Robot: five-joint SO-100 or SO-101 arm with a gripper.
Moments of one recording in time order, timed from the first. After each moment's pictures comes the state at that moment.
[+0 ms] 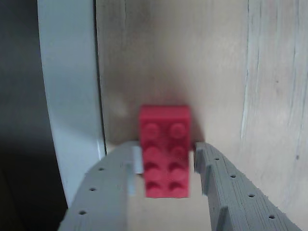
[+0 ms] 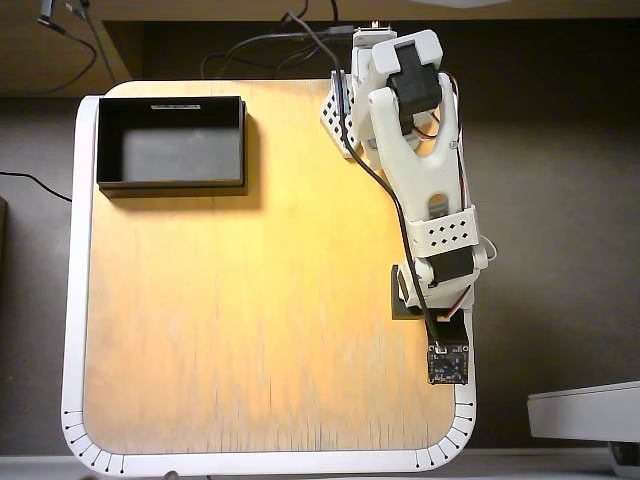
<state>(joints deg) -14.9 83.2 110.3 57.2 162.5</state>
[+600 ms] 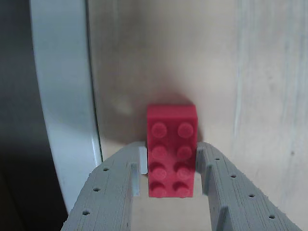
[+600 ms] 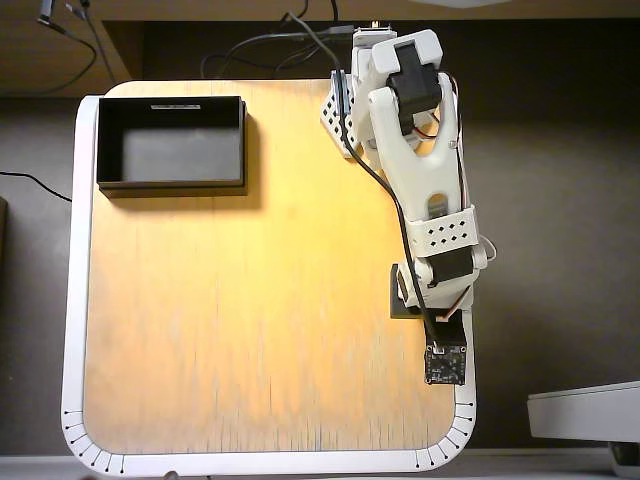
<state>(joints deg) -14.9 85.2 110.3 57.2 161.1</state>
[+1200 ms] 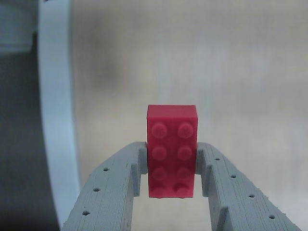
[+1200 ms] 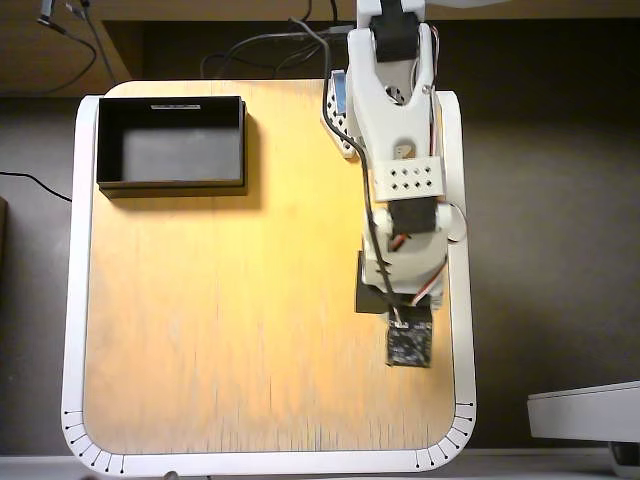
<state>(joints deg) 3.8 113.3 110.4 66.3 171.5</state>
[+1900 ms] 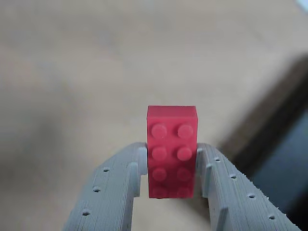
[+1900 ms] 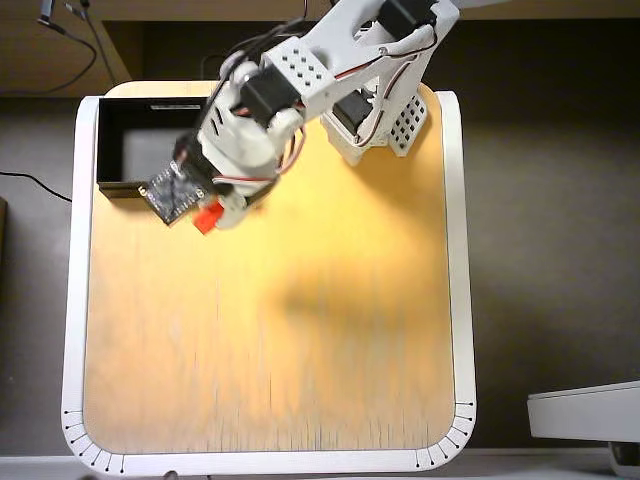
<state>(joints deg) 54.4 120.5 98.3 81.9 183.1</state>
